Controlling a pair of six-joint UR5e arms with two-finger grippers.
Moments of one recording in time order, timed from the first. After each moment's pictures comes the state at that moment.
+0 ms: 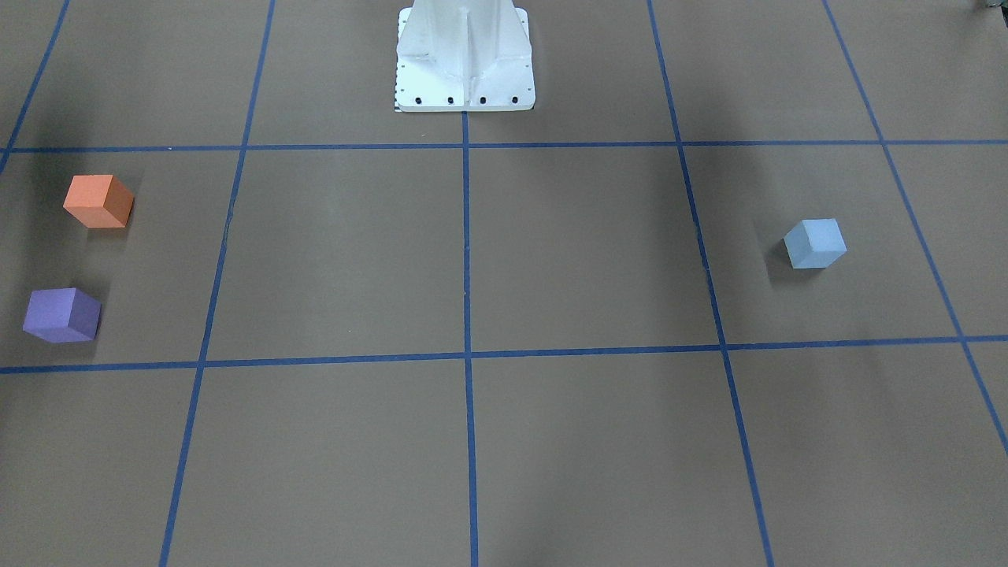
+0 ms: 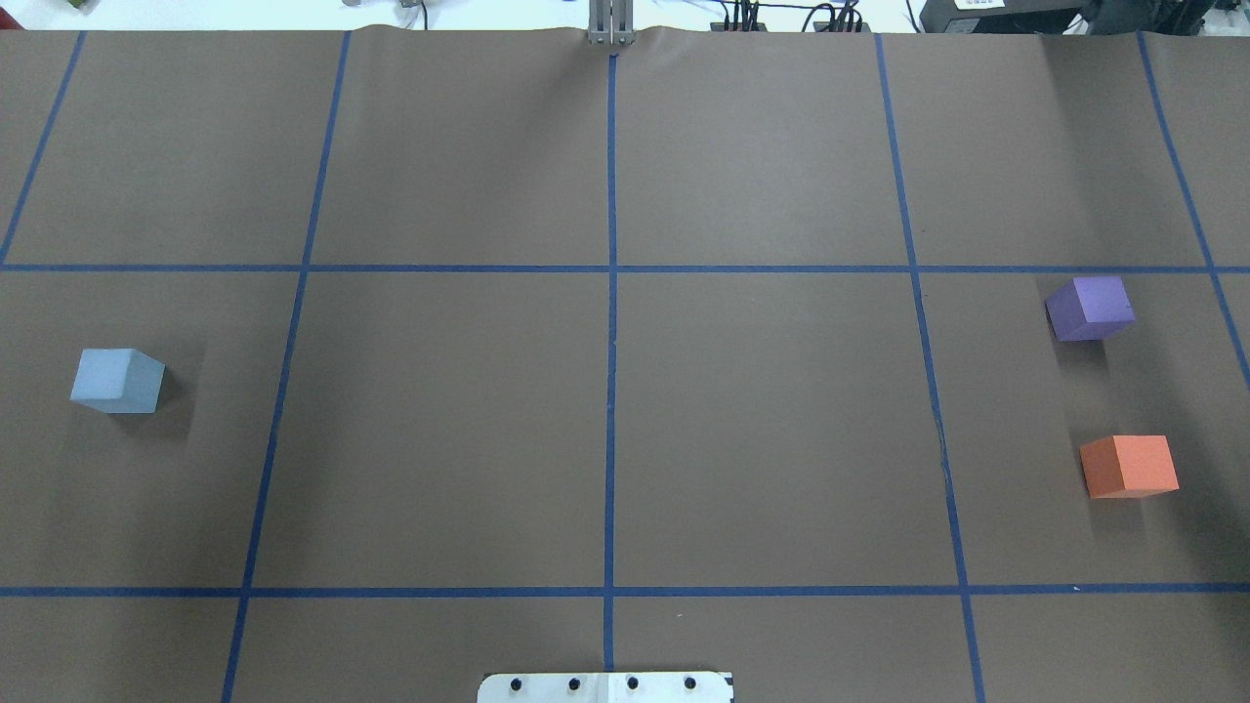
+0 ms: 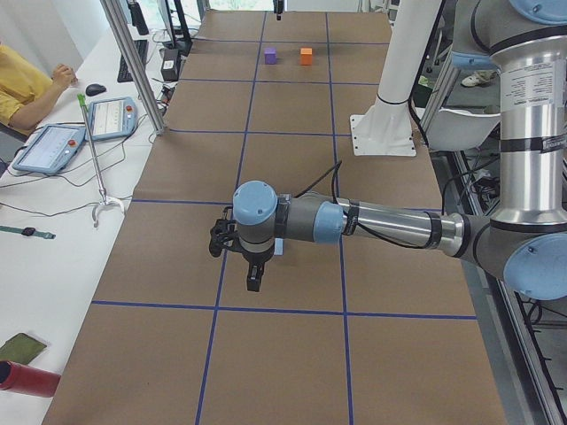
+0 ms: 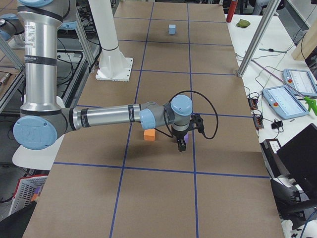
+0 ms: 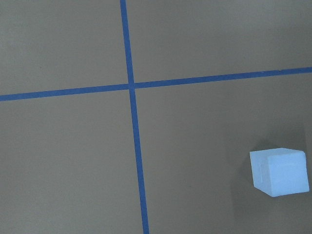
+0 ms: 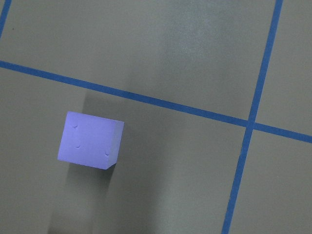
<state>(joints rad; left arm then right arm) -1.56 -1.47 -1.81 -1.54 -2.42 0.01 1.40 -1.64 1.75 -1.43 2.36 0.08</state>
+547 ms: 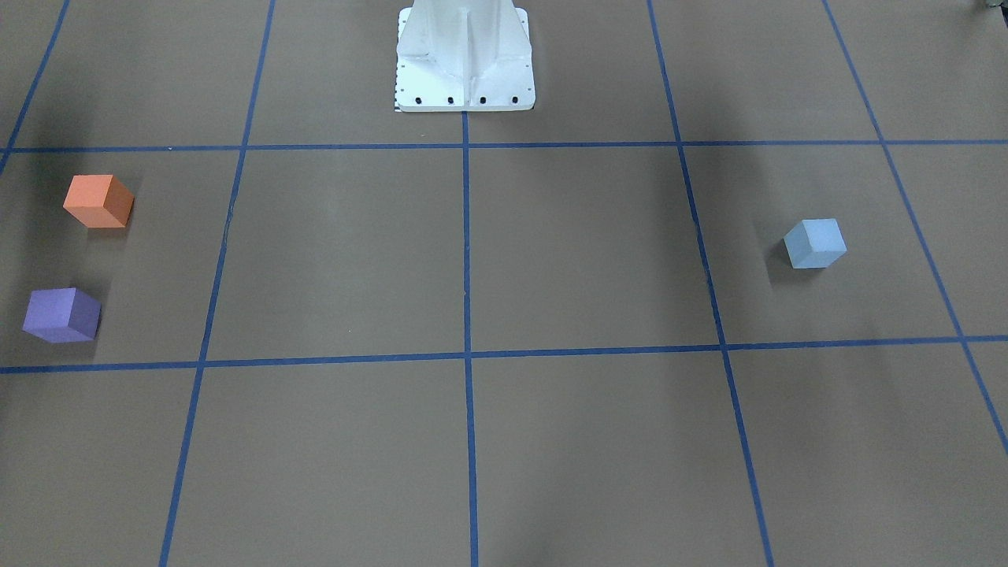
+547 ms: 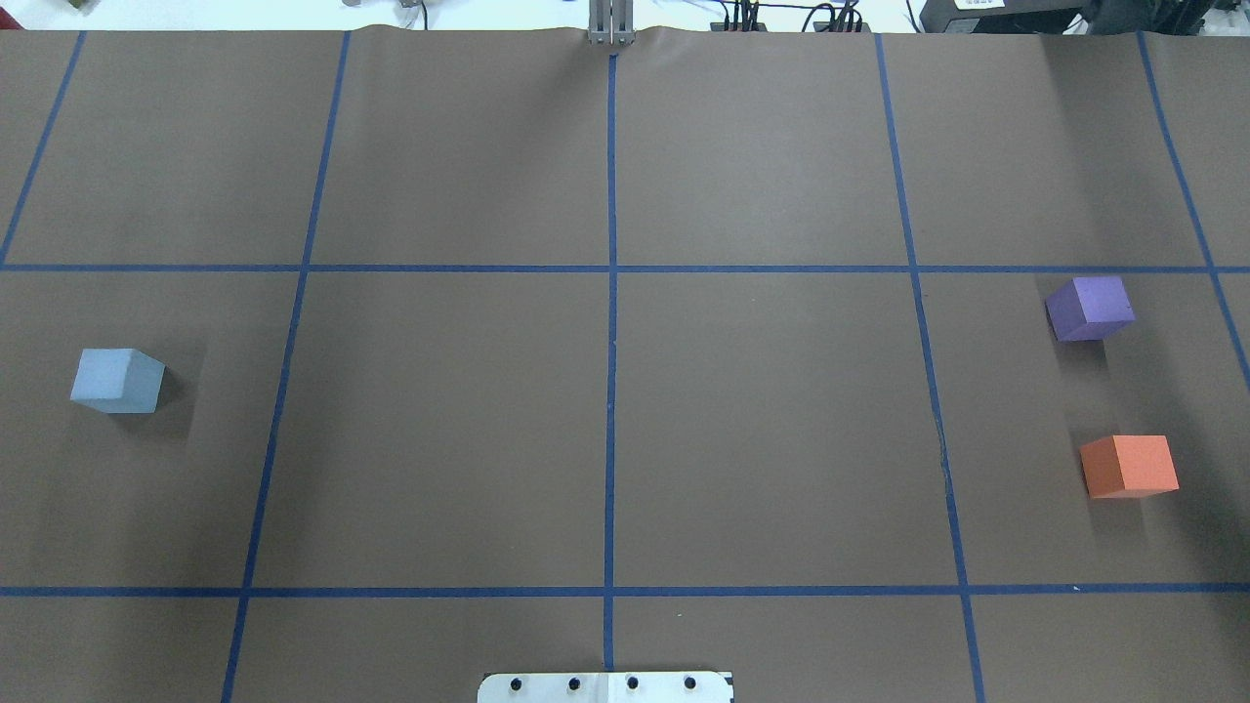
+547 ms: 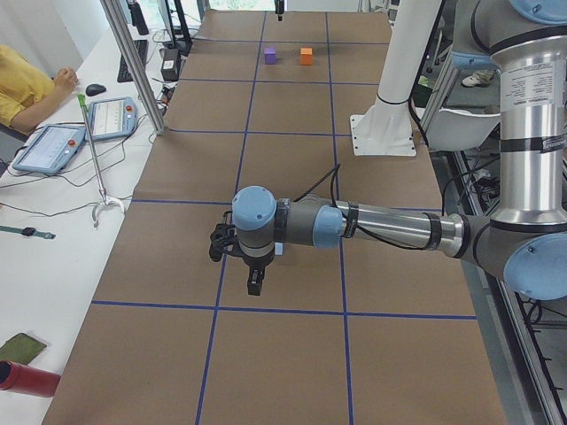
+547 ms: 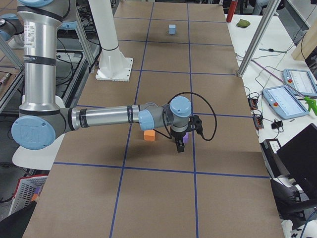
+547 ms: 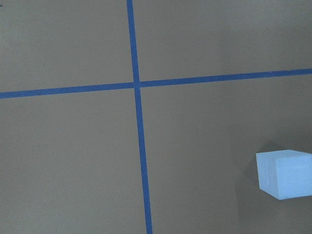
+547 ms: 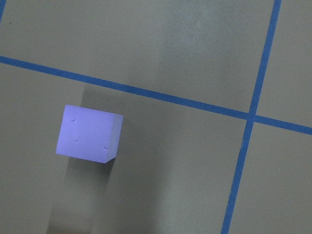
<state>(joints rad) -1.55 -1.46 -1.80 -1.55 -2.42 0.01 1.40 -1.65 1.75 -1.43 2.36 0.08</state>
